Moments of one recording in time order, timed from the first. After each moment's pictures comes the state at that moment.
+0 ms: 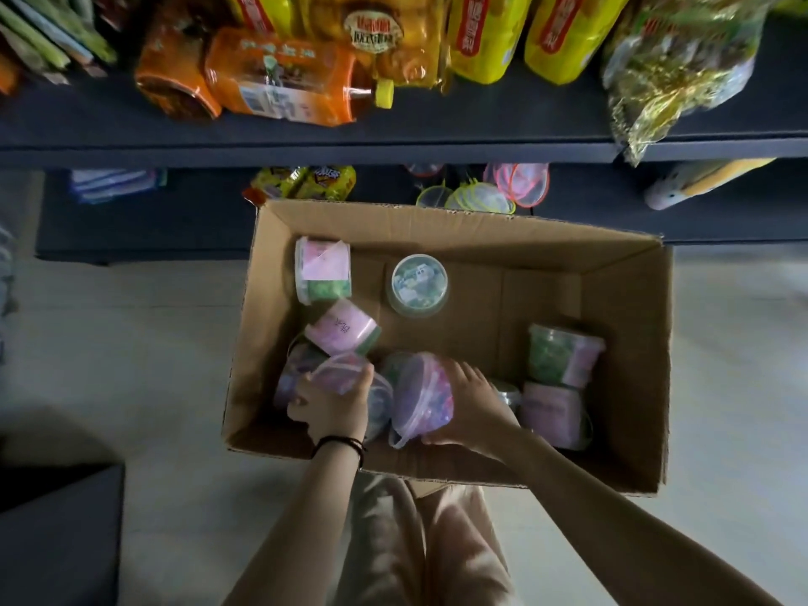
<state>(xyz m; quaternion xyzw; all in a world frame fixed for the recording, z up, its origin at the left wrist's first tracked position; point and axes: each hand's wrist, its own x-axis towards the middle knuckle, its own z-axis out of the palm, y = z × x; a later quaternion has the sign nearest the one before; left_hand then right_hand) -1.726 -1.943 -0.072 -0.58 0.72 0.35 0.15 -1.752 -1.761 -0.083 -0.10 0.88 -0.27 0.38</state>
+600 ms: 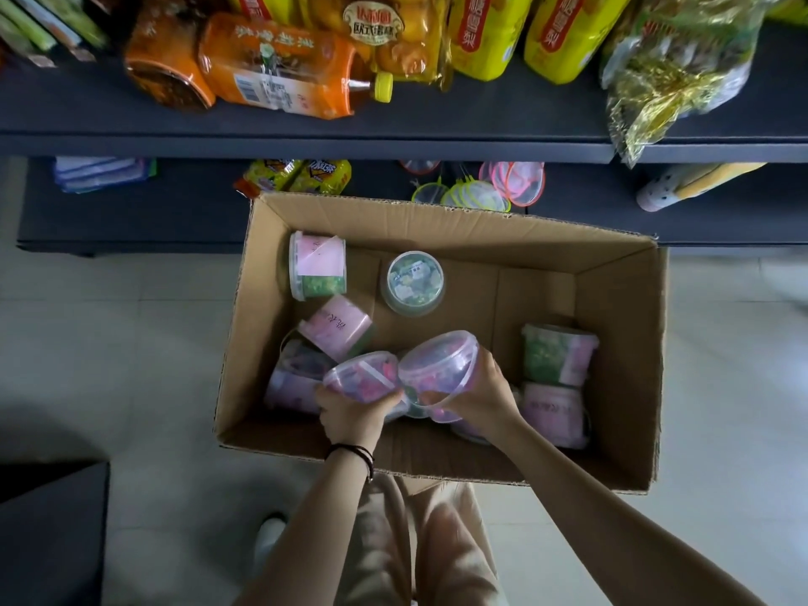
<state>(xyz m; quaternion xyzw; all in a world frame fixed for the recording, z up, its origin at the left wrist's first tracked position) -1.713 -1.922 -0.085 -0.57 0.66 0.45 0.19 -1.758 -1.758 -0.087 0.15 0.85 -0.39 0.33</state>
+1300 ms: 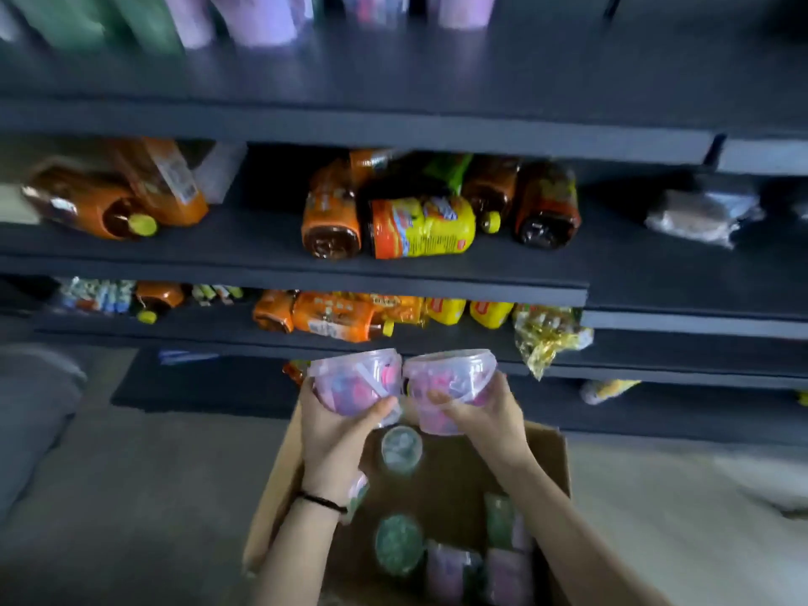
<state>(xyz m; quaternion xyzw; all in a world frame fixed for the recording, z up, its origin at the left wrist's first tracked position) -1.810 -1.930 0.200 -0.29 0.70 0.64 -0.11 -1.865 -1.752 0.184 0.10 0.83 -0.54 0.13</state>
